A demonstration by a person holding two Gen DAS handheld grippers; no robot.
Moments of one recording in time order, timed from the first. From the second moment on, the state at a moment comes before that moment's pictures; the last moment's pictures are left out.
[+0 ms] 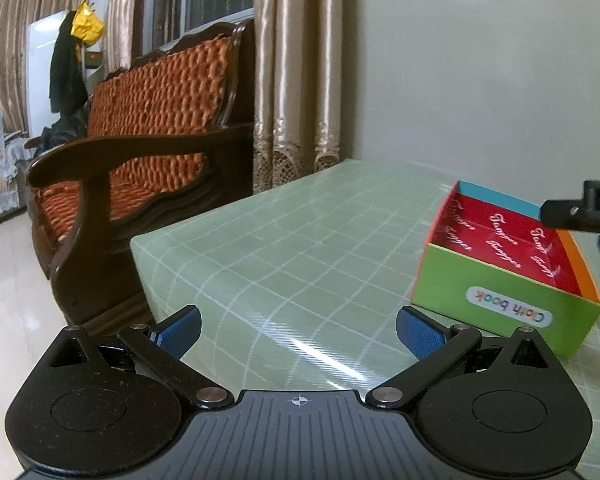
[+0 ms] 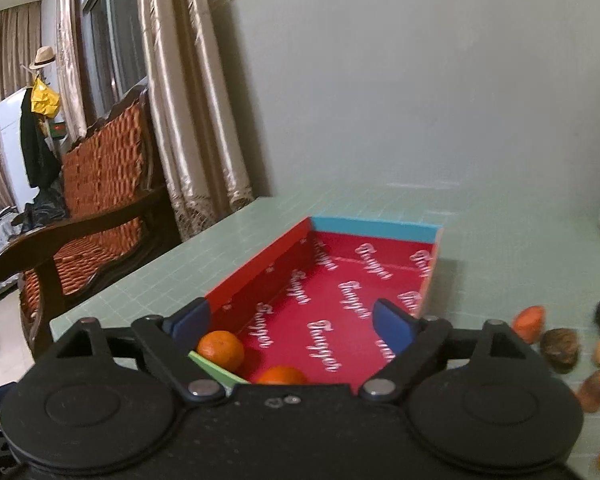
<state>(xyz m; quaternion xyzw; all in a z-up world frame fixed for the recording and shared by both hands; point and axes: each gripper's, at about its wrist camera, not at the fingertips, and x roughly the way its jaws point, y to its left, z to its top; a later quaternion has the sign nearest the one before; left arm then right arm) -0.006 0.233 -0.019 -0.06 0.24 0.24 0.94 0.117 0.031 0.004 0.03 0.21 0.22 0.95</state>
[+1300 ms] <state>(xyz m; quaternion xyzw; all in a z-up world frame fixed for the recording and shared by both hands) 0.018 -0.020 -0.014 0.08 0.22 -0.06 0.97 0.039 -0.262 -0.026 0.13 0.13 -0.16 0.97</state>
